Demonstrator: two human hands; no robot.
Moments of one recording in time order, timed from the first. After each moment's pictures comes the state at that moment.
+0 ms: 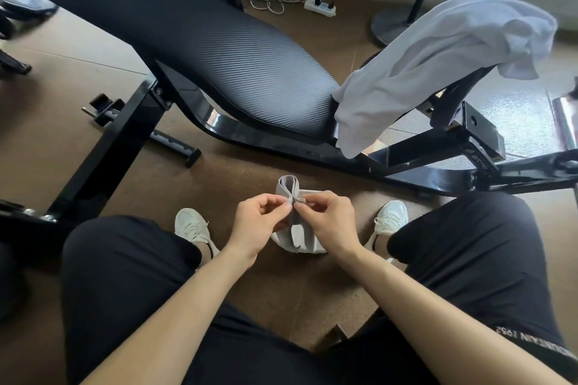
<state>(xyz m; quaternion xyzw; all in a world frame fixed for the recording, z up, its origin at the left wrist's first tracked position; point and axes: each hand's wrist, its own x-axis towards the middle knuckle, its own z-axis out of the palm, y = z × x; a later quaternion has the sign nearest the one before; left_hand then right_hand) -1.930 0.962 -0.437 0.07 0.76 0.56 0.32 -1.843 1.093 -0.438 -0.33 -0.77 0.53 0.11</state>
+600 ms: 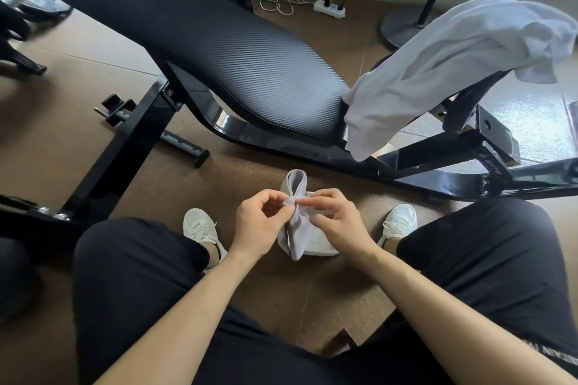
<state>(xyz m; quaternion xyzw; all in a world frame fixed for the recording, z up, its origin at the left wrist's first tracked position) -1.942 0.951 -0.438 0.18 0.82 0.50 0.19 -1.844 1.103 -0.446 -0.25 -0.78 0.58 0.05</state>
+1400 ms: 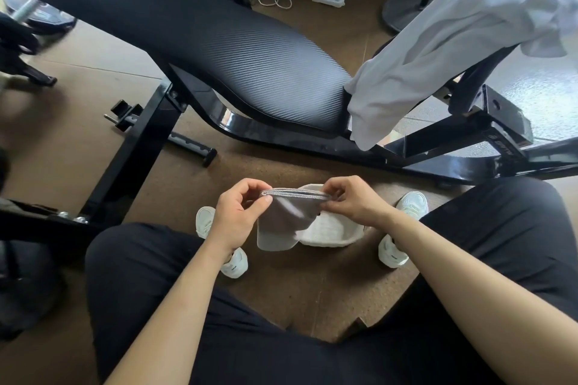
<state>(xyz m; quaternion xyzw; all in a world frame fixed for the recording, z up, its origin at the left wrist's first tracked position) -1.969 0.911 -0.425 0.20 0.80 0.52 0.23 -1.857 1.152 -0.456 -0.15 -0.86 0.49 -0.06</state>
